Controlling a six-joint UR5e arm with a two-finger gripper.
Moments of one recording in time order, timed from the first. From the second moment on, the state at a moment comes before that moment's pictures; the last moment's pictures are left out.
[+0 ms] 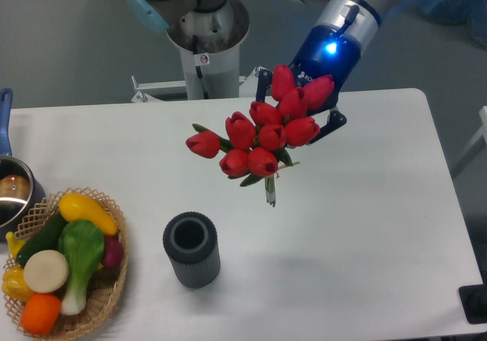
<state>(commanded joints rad) 2.77 -1.68 -1.70 -0.85 0.42 0.88</state>
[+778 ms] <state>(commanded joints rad) 2.77 -1.59 -1.72 -0.87 0.69 0.87</state>
